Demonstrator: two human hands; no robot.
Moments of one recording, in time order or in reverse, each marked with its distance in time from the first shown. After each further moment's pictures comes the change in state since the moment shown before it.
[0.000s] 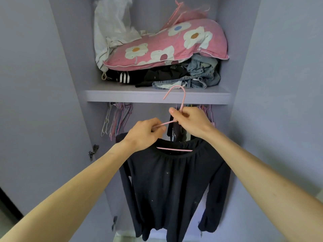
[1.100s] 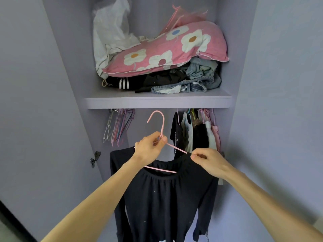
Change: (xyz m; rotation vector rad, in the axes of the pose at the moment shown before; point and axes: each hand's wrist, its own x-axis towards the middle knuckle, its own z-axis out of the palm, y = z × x) left_hand 0.006 0.001 0.052 -0.089 0.063 -0.194; right_hand -0.068 0.087 -0.006 0.003 -0.261 0.170
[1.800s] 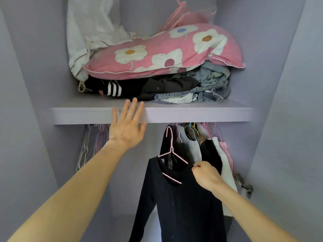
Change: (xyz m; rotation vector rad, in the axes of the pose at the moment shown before) left_hand 0.200 -0.127 -0.069 0.708 0.208 0.282; right_hand 0.140 -0.021 0.098 0.005 0.261 0.530
